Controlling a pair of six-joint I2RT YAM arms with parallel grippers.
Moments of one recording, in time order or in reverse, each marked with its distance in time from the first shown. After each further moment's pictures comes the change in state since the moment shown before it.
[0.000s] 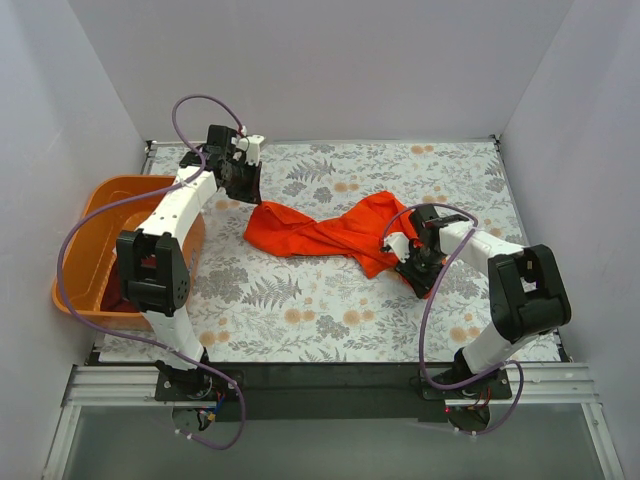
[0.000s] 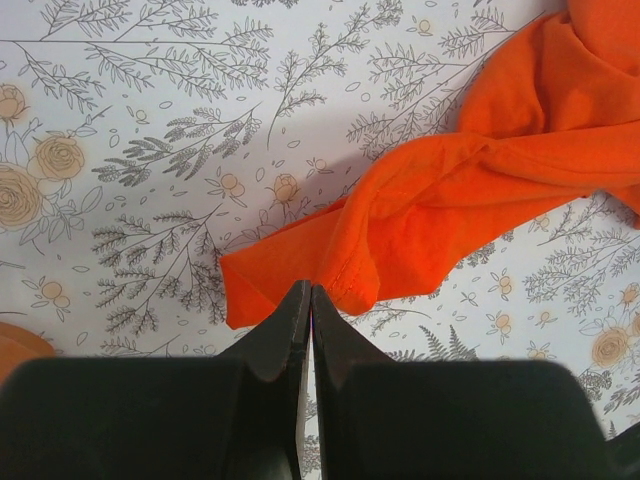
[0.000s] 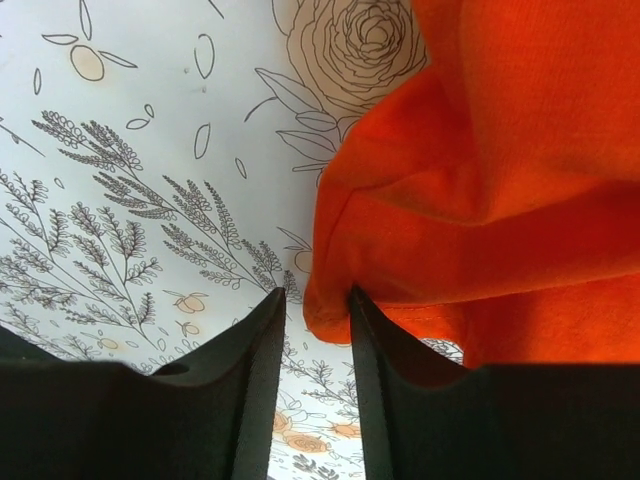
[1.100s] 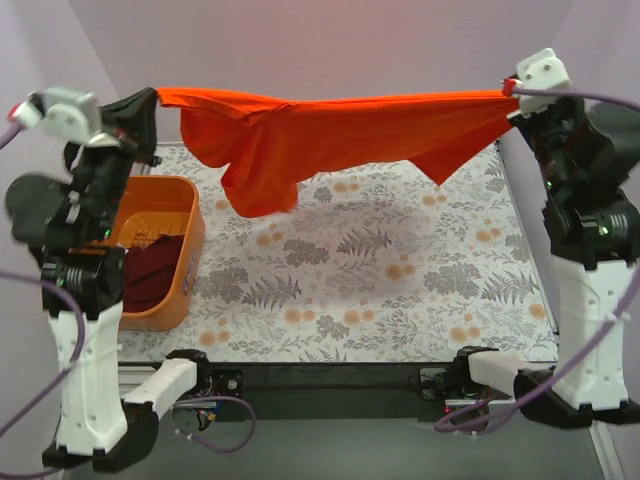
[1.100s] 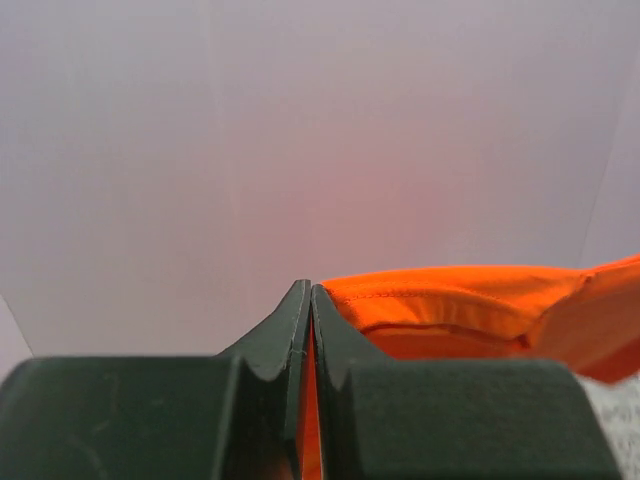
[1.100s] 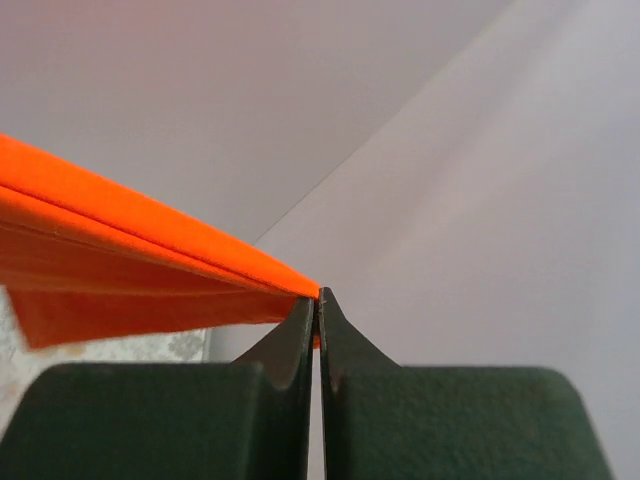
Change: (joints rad) left arm 0.110 -0.785 0.064 0.511 -0.094 -0.130; right arm -0.186 -0.394 0.971 0.156 0.336 -0.083
